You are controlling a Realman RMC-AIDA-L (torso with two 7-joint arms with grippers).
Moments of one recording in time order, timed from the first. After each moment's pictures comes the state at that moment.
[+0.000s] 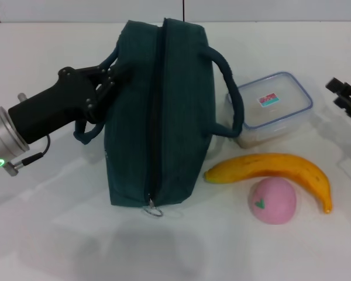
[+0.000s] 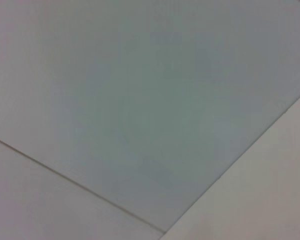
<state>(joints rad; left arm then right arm) -0.63 -2.09 2.84 -0.39 -0.68 1.78 -0.95 0.47 2.01 -0.74 -0.11 -1.24 -1.22 1.59</state>
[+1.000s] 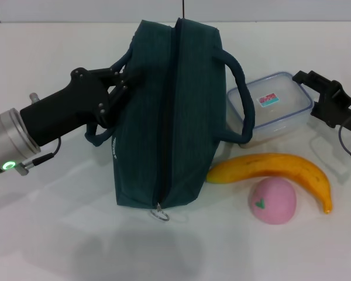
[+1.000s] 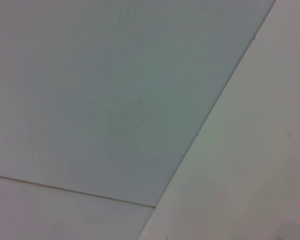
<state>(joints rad) -0.63 -2.09 2.84 -0.34 -0.66 1.78 -0.88 0.62 2.01 -0.83 -0.06 -1.24 -1.03 1.92</state>
